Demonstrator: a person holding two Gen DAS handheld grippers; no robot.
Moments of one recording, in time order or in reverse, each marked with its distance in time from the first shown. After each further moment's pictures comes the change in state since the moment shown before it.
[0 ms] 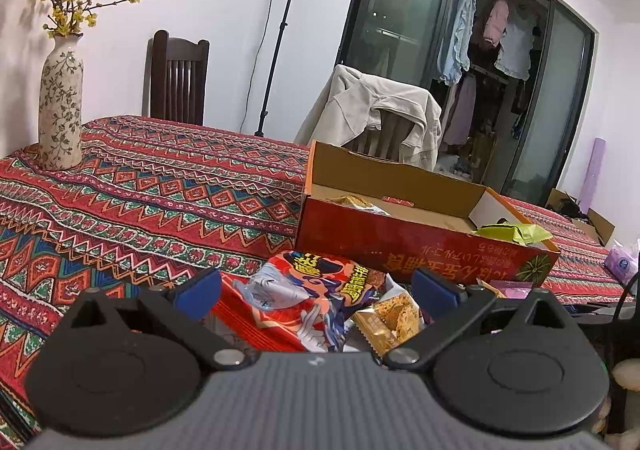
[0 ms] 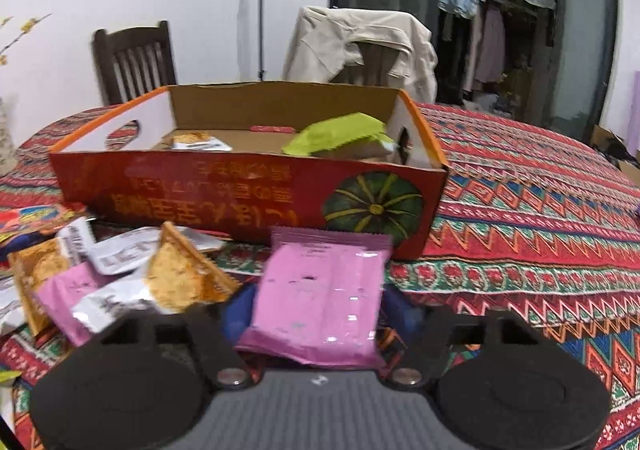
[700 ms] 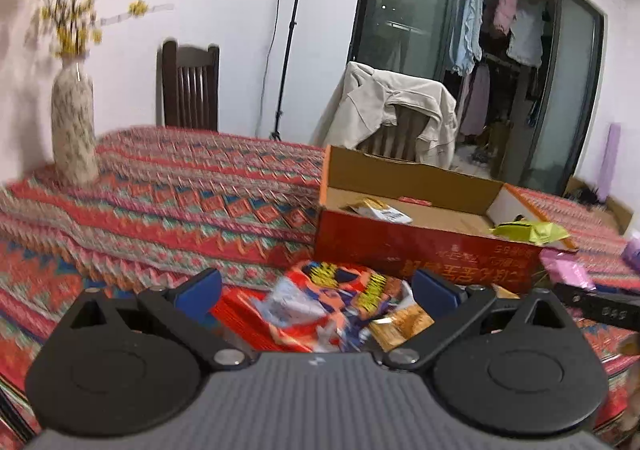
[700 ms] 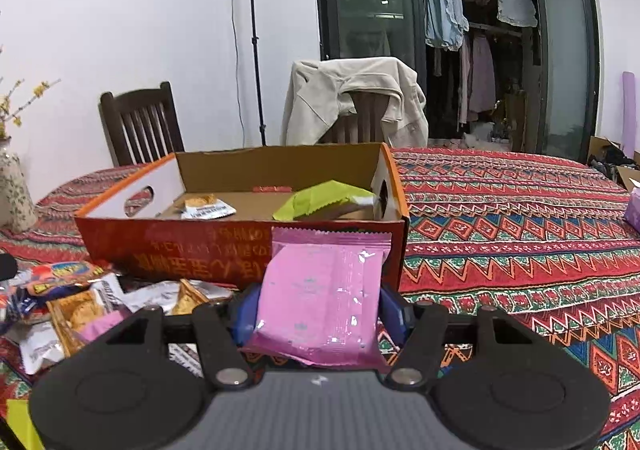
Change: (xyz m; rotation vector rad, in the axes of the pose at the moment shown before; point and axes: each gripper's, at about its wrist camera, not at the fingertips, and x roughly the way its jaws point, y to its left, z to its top) left arm -0.003 -0.007 0.017 0.068 0.009 0.086; right arm -0.043 -0.023 0.002 0.085 -0.161 0.041
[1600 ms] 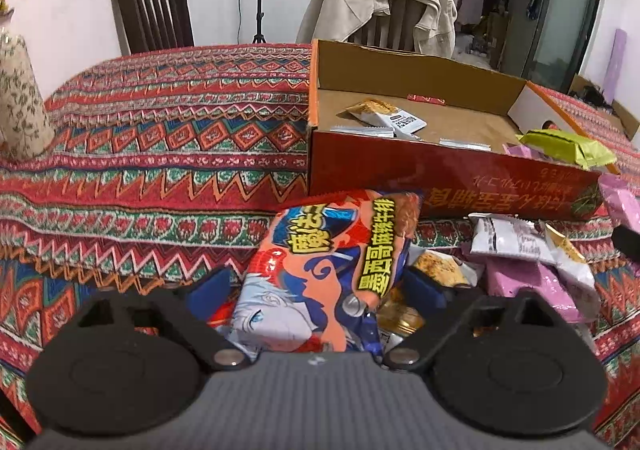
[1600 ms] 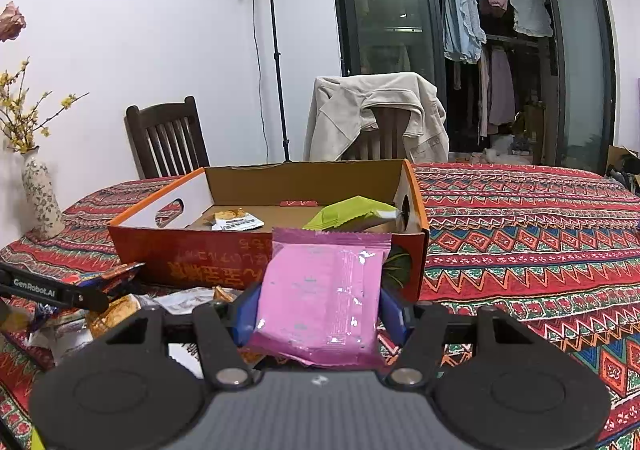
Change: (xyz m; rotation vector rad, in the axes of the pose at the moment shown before) left arm 0.083 -0.002 0.007 0.078 0.355 -0.030; right arm -0.017 0.005 -0.001 -0.008 -0.042 0.065
